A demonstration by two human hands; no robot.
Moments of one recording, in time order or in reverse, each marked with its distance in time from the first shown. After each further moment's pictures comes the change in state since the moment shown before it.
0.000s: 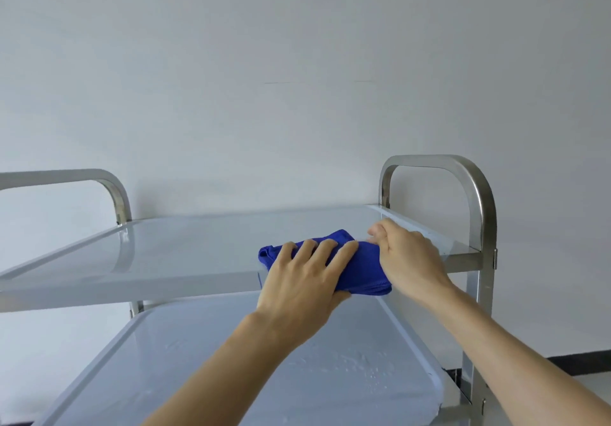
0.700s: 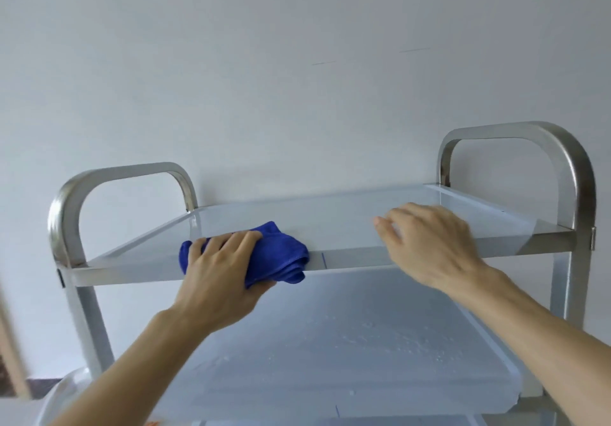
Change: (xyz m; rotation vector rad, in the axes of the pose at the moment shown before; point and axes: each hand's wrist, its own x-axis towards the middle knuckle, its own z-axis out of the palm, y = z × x) left_hand -0.105 -0.136 -0.027 0.010 -0.105 -0.374; right_hand -0.010 -0.056 0.021 -0.210 0.215 -0.300
